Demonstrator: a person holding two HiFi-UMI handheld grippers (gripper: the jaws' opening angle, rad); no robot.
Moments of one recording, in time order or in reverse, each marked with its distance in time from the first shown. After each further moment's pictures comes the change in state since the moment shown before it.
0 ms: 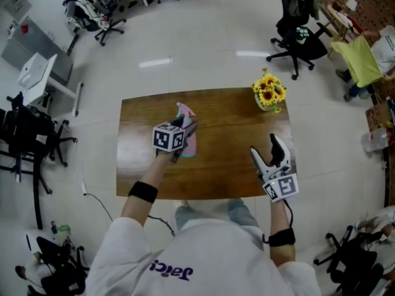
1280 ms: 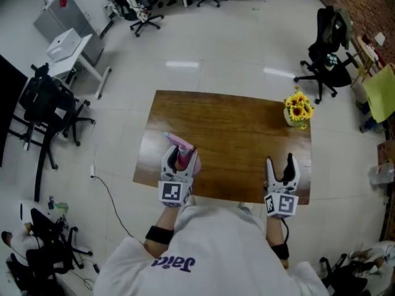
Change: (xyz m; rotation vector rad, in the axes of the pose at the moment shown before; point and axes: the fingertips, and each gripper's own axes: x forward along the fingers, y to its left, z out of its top) left arm -0.243 -0.028 -0.027 0.197 -0.668 0.460; right arm 0.001 0.063 0.003 -0.034 -0.012 -0.217
